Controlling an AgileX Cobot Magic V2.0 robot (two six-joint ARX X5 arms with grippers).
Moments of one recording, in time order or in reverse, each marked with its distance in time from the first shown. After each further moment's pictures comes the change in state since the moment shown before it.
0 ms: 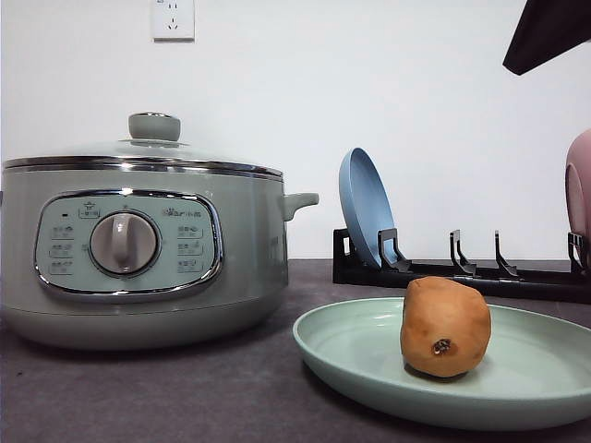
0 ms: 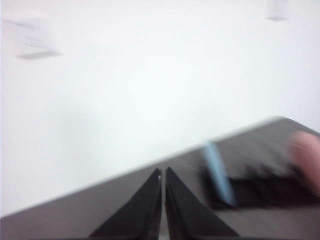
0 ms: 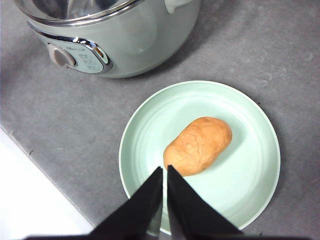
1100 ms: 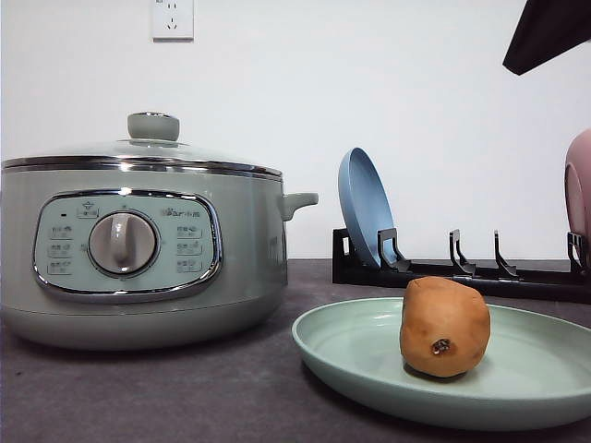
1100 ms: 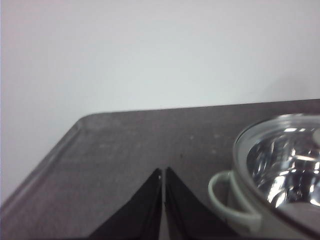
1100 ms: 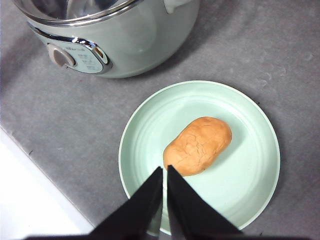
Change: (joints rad) left_arx 0.145 -0.899 -1.501 0.622 -0.315 -0.023; right_arx 0.000 0.000 0.000 0.000 0.000 0.000
